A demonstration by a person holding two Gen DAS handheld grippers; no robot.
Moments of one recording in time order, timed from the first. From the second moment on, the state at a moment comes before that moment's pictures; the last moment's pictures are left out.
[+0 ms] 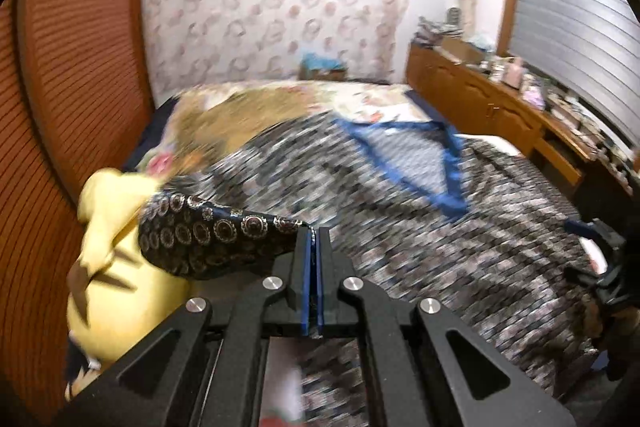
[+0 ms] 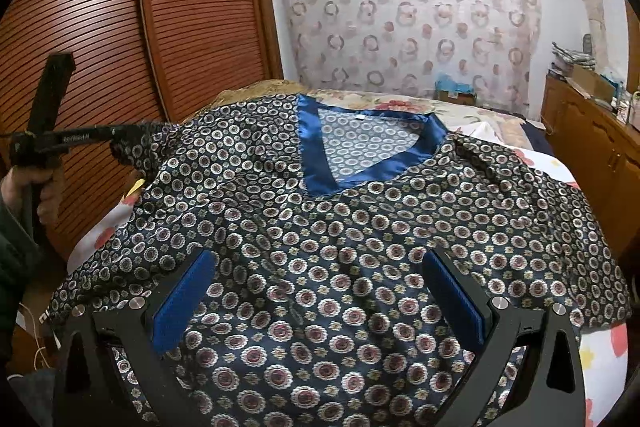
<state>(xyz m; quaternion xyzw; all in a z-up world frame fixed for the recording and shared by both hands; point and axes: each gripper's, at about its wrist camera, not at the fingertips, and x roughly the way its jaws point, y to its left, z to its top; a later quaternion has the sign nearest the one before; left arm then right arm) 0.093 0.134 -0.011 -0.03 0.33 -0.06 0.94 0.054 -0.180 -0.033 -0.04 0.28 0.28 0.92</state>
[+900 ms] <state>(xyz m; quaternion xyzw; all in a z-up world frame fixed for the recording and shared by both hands) 0.029 0.160 -0.010 -0.05 0.30 0.00 0.95 0.093 -0.125 0.005 -0.07 0.28 0.38 0.88</state>
